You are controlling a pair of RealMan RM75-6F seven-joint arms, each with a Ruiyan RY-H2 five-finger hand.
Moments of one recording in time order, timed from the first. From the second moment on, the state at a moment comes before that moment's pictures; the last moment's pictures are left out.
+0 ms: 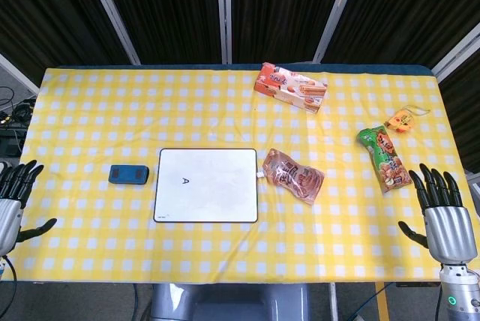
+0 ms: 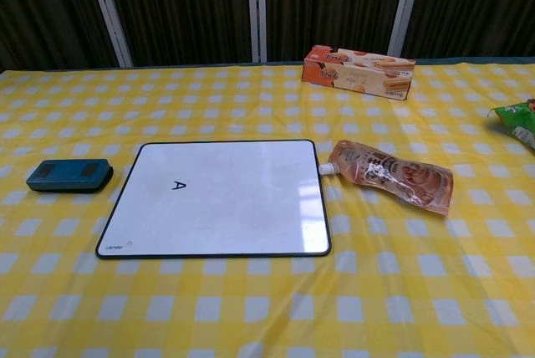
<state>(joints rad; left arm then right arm) -0.09 -1.14 -0.03 -1.54 1.57 1.54 -0.06 0.07 -1.19 0.09 -1.57 -1.59 1.61 -0.16</state>
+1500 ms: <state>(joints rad) -0.58 -1.51 -0.09 -1.08 1.41 0.85 0.02 0.10 -1.21 0.10 -1.53 -1.45 1.47 -0.22</state>
